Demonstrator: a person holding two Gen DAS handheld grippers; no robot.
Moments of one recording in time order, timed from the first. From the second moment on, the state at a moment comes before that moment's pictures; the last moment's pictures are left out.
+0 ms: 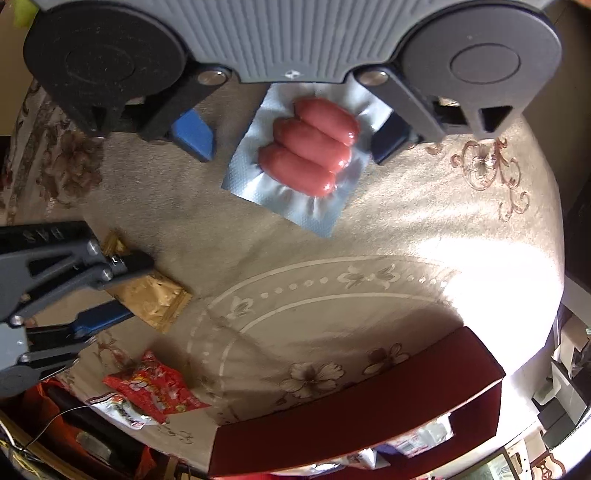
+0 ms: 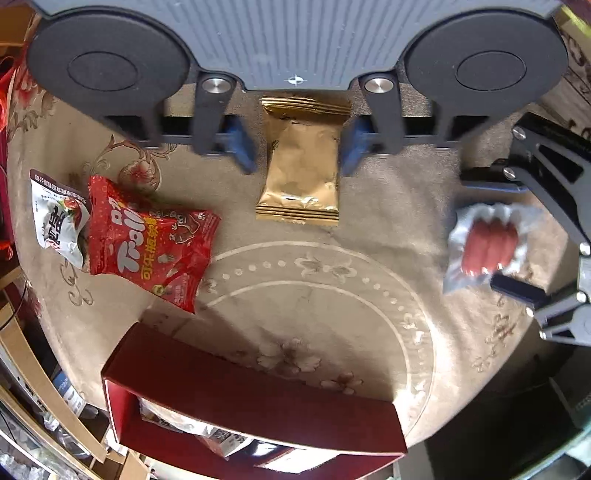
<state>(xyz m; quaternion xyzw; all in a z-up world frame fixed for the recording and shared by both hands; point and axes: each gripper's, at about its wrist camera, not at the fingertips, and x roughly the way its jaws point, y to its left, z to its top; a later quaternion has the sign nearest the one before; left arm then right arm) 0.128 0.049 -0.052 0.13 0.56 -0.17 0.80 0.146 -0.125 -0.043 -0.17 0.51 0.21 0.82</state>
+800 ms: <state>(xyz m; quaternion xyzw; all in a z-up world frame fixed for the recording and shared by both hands) 0.131 0.027 -0.051 0.16 0.53 -0.13 0.83 0.153 -0.140 -0.031 -0.14 0.50 0.19 0.83</state>
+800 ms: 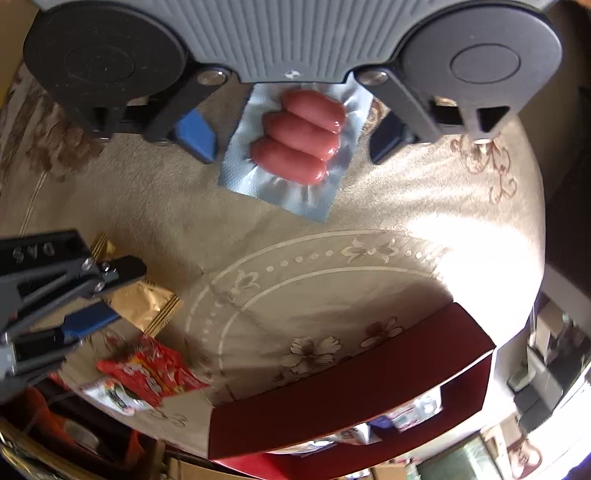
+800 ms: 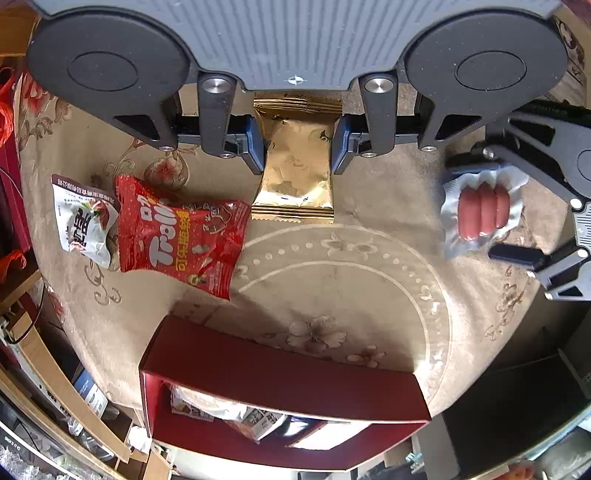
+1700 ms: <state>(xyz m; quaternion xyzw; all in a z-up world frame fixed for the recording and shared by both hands) 0.148 0.045 -0.023 0.01 0.51 -0.08 0.86 0.160 -0.147 -0.014 -0.11 0.47 0.18 0.86</state>
